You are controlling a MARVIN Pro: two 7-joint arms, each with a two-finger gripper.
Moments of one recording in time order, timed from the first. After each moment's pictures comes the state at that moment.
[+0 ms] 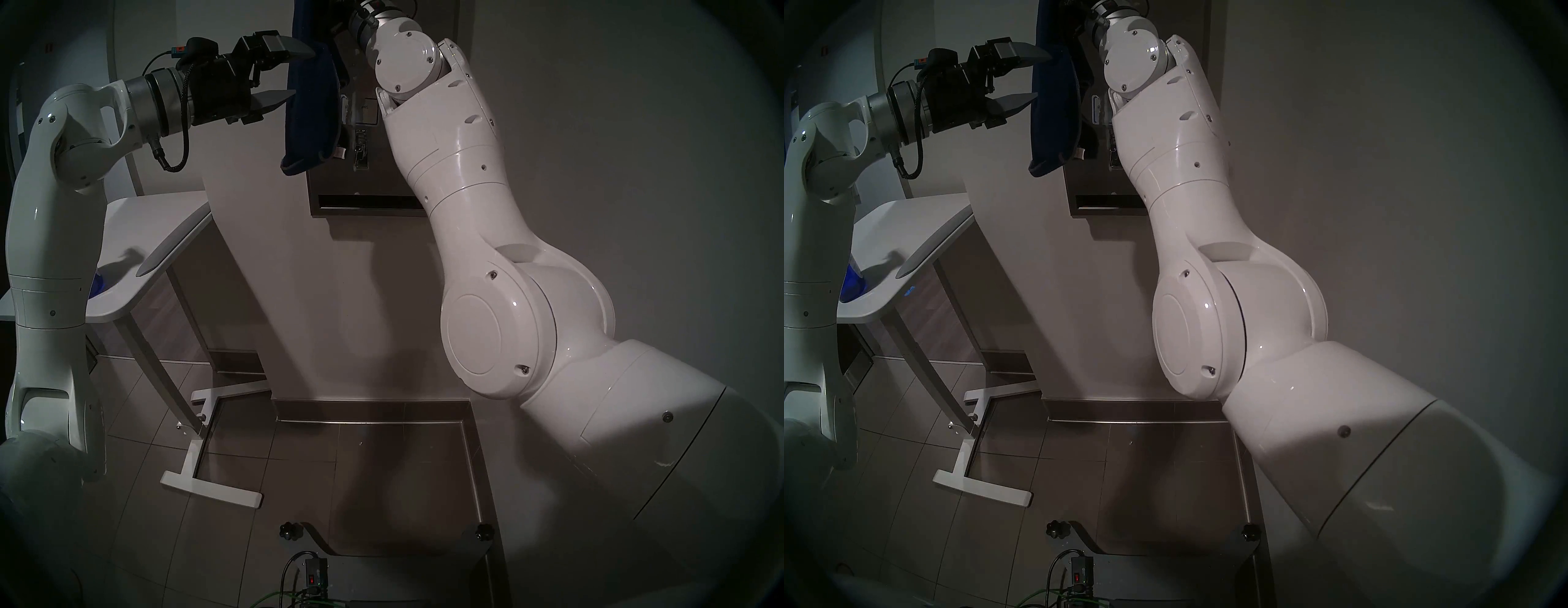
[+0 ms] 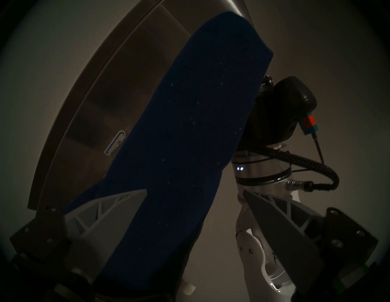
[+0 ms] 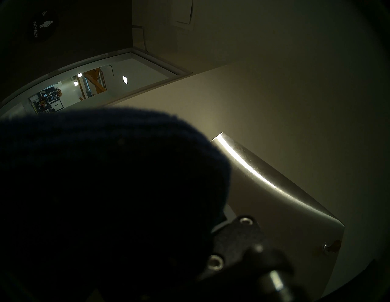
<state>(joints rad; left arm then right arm) 0.77 -0.91 -1.59 -1.77 -1.93 0.96 0.33 -0.23 -1.99 1.63 -0.85 -0.97 -0.31 0.14</state>
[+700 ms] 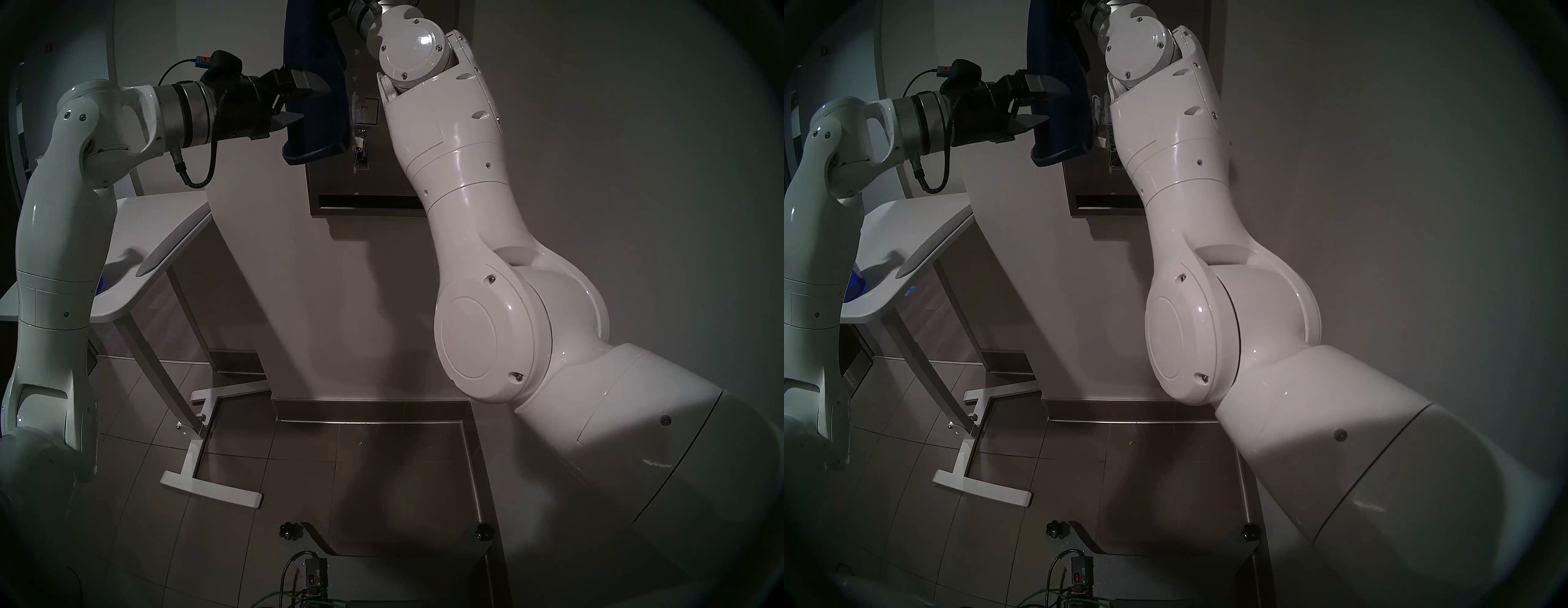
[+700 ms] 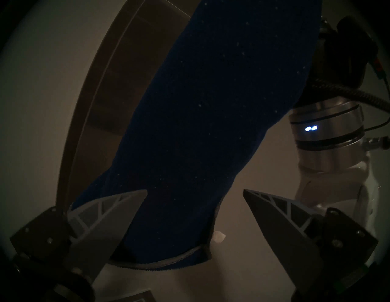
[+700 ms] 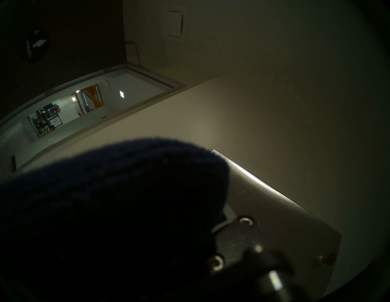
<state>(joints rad) 0.76 -0.88 -1.47 -1.82 -1.64 0.94 0.31 -0.26 -2.00 1.65 -0.94 -0.92 -0.32 0.24</state>
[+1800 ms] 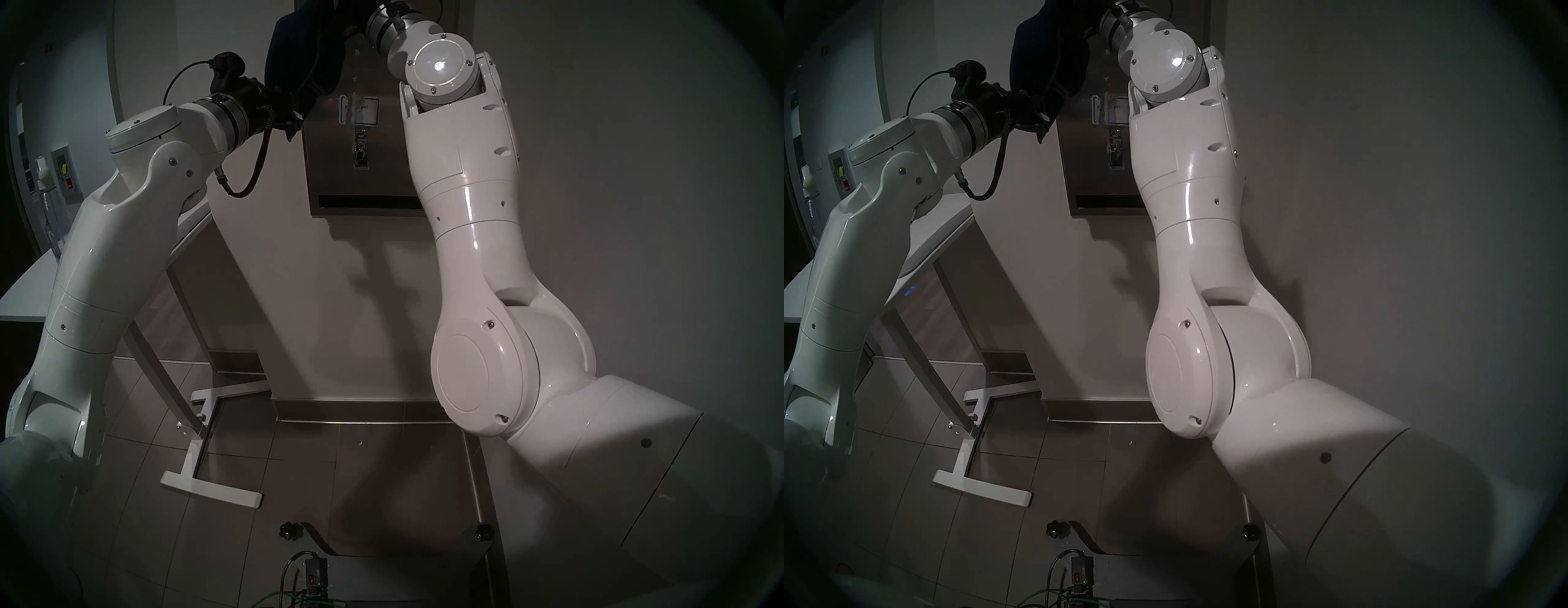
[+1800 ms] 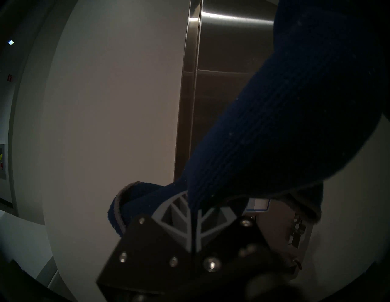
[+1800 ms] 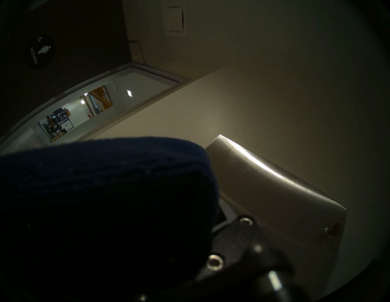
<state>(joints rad) 0.79 -0.89 -1.27 -1.87 -1.02 0.52 0.41 -0.40 -2.01 1.65 -1.15 -0.86 -0.24 0.40</state>
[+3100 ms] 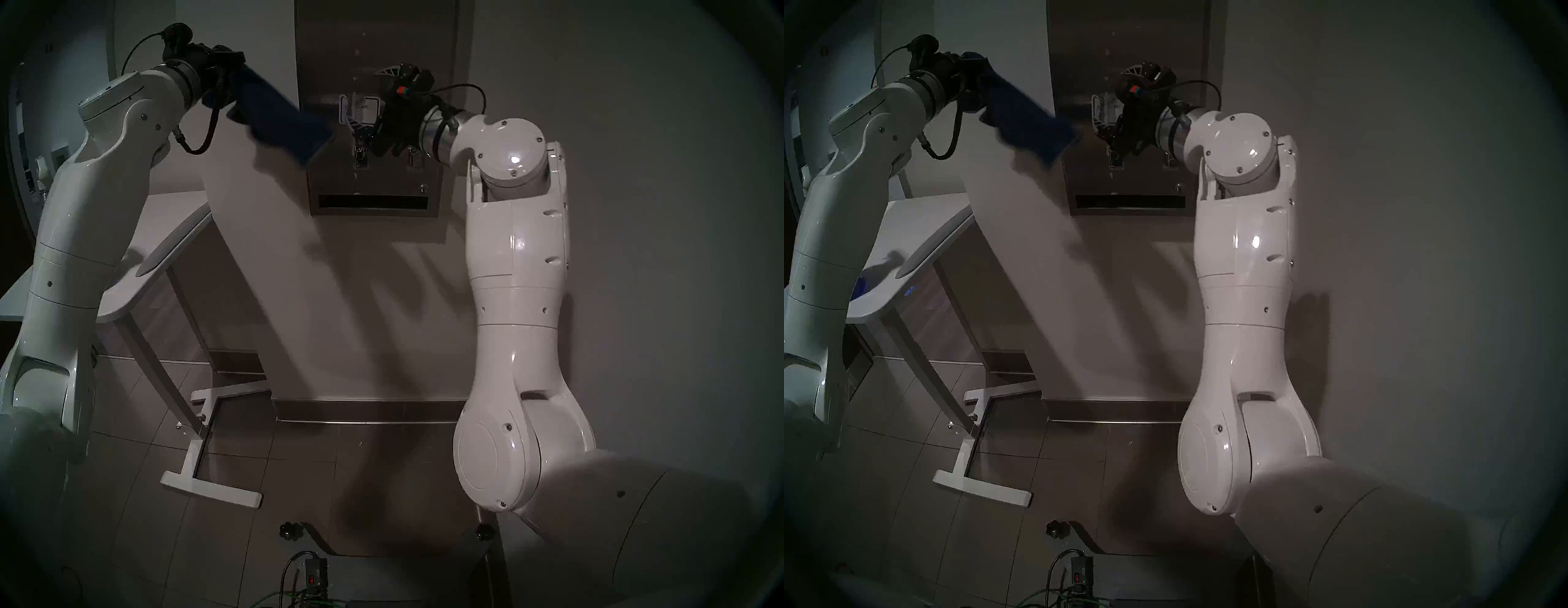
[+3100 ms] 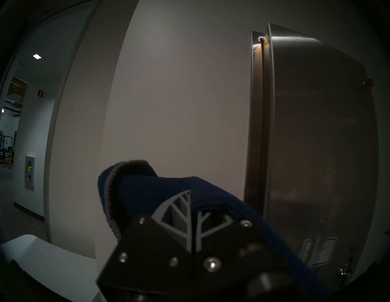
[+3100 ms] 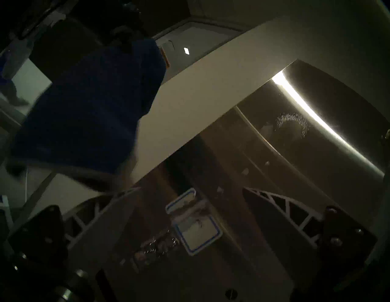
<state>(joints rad) 0.62 -0.86 -1.31 -1.66 -0.93 0.53 0.37 -0.75 -1.89 1.66 -1.56 -0.85 -0.10 0.94</state>
